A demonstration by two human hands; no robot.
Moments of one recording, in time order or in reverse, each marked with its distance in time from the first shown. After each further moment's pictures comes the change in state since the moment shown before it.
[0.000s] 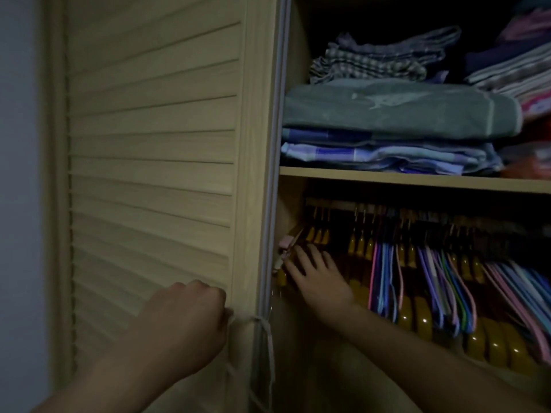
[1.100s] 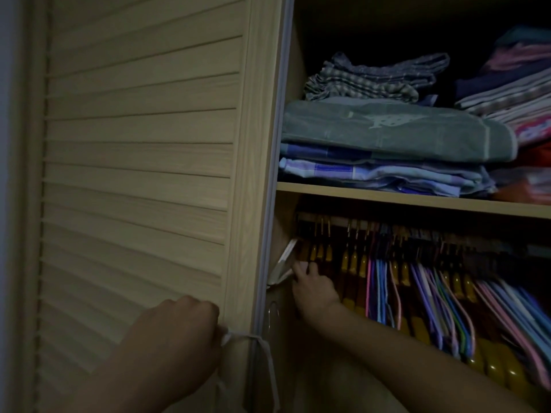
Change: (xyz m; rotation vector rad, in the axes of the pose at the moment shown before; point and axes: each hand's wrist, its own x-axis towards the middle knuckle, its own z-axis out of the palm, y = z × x) left_hand 0.014 -0.010 -0.006 -0.108 -0.049 -0.005; right_hand 0.046 -0.001 0.015 -0.128 -0.137 0.157
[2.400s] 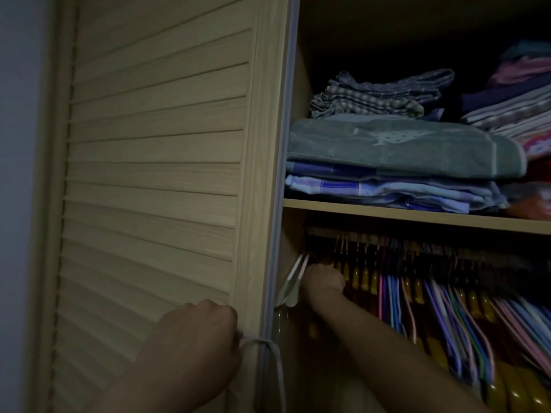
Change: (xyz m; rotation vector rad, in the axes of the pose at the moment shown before) left_hand 0.004 0.016 -0.022 -0.018 0.046 0.008; right_hand 0.053 0.015 -0.025 0.254 -0.043 0.387
